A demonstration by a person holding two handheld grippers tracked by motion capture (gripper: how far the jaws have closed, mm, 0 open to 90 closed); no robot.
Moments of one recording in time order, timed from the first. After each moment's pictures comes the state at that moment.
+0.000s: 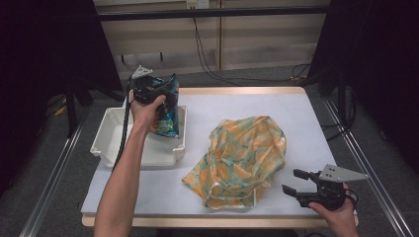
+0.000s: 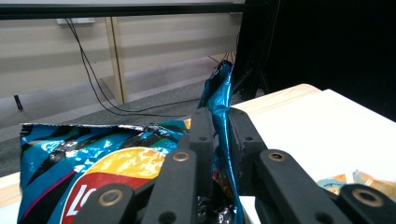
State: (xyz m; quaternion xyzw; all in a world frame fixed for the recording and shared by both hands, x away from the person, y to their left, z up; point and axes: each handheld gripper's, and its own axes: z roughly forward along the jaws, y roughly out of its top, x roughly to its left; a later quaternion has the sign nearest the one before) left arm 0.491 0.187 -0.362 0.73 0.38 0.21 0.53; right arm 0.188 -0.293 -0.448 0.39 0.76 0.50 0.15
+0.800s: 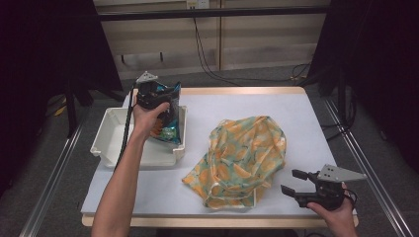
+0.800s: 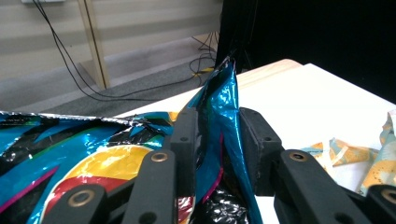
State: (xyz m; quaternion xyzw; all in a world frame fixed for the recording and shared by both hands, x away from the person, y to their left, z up) left arm 0.485 0.180 -0.371 0.76 0.37 0.16 0.52; right arm 0.190 -0.290 -0.448 0.39 0.76 0.50 0.15
